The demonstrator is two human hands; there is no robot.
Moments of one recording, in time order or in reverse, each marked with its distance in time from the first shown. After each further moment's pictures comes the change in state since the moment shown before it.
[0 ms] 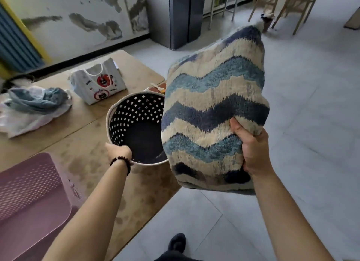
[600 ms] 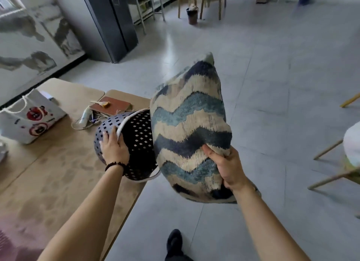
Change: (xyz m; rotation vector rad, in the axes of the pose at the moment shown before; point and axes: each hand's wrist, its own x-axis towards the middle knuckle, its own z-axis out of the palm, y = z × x) left_hand -0.141 0.005 0.099 0.523 -0.252 0.889; right_hand -0.104 0.033 -0.156 0.078 0.173 0.147
